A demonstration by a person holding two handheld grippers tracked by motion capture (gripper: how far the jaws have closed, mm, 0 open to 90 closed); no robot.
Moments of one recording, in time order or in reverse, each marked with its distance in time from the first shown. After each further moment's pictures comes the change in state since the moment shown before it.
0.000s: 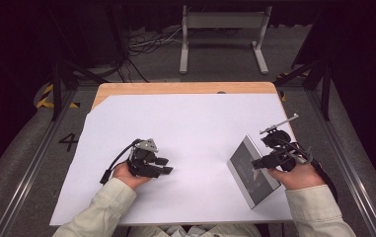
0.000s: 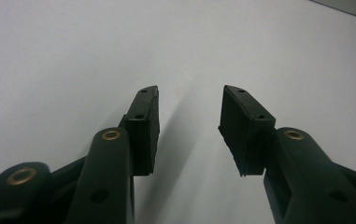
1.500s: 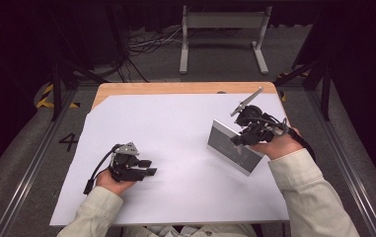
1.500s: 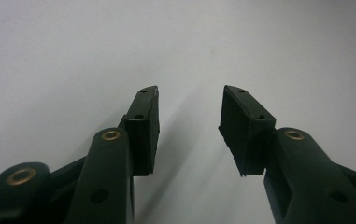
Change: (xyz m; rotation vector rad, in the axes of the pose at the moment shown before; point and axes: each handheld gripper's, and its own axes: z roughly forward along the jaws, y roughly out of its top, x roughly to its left) left arm 0.004 -0.037 -0.034 -0.048 0.095 -0.106; right arm 0.034 0.077 -0.008 -0.032 0.014 -0.446
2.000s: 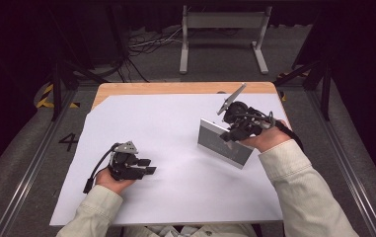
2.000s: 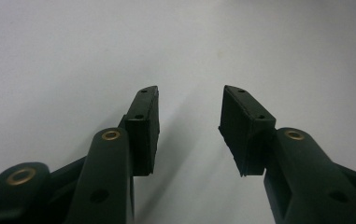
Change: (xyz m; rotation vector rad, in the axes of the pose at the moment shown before) left arm 0.005 0.002 0.001 -0.005 -0.002 -0.001; right arm 0.006 0.029 0.010 0.011 0.030 -0.152
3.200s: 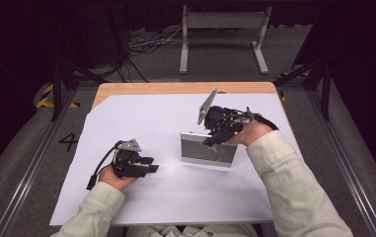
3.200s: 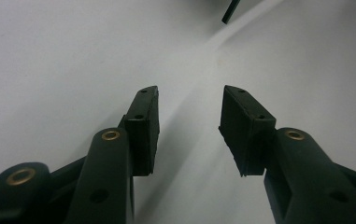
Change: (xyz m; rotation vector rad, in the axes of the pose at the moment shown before) left arm 0.003 0.007 0.007 0.009 -0.016 0.015; right arm 0.008 0.033 0.033 0.052 0.169 -0.312
